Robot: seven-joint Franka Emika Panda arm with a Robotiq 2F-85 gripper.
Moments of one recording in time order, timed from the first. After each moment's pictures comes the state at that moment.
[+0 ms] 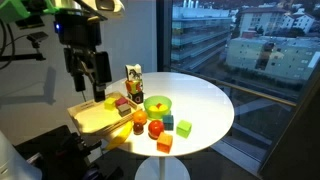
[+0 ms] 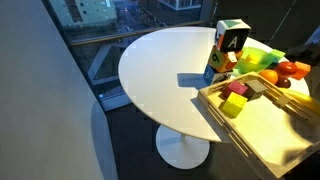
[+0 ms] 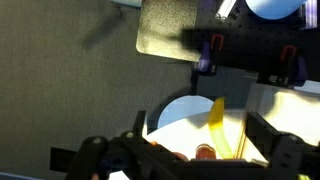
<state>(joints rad) -0.18 -0.75 -0.28 -2.57 -0.32 1.71 -0.42</state>
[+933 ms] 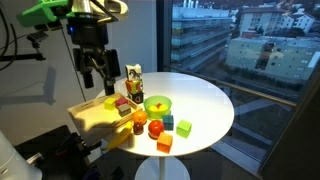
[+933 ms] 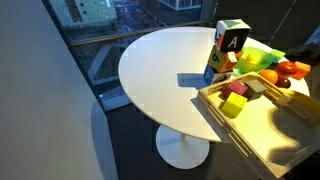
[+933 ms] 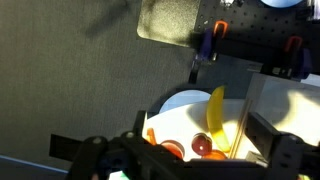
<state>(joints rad) -0.12 -0.72 -0.26 -2.57 -0.32 1.77 -0.40</state>
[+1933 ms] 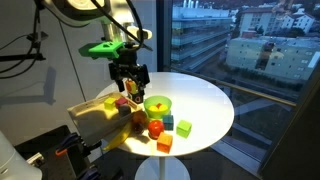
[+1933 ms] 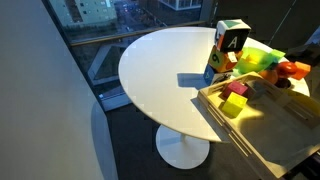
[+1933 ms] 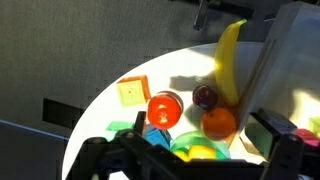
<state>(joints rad) -0.06 -0.42 -0.23 -2.55 -0.22 2.15 -0.38</state>
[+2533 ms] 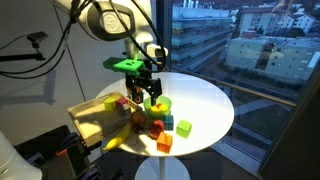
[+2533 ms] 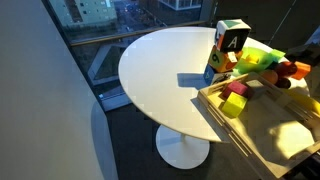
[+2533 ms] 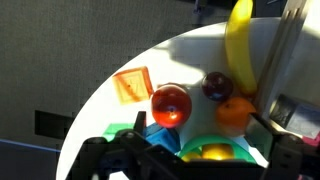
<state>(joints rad) -0.07 -0.18 -0.23 -2.45 -0.13 2.24 -0.38</state>
